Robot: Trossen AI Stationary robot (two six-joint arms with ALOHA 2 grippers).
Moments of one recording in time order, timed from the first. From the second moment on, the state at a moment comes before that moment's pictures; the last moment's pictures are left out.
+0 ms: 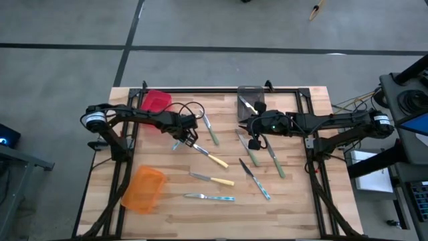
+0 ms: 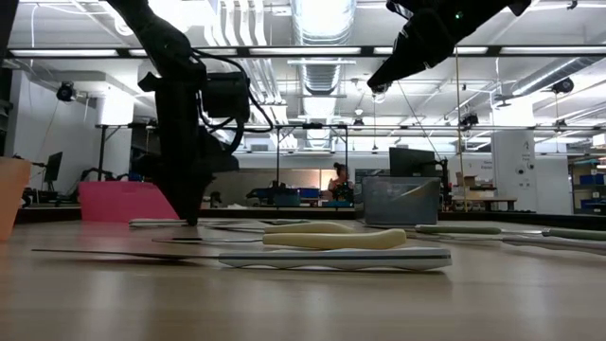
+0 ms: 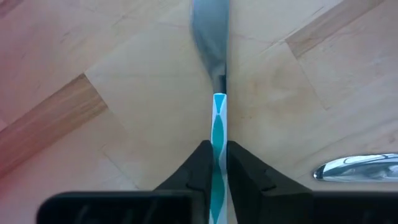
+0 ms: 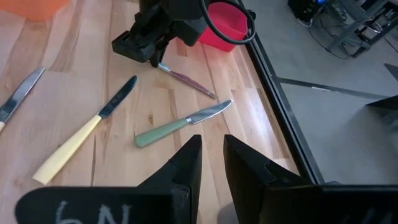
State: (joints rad) left arm 0.29 1.67 0.86 -0.58 -0.14 -0.70; right arm -0.06 1.21 0.90 -0.23 0.26 -0.22
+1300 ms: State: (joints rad) left arm -0.23 1.43 1.27 -1.37 -0.04 -1.08; right arm -0.06 1.21 0.90 -0.25 0.26 -0.22
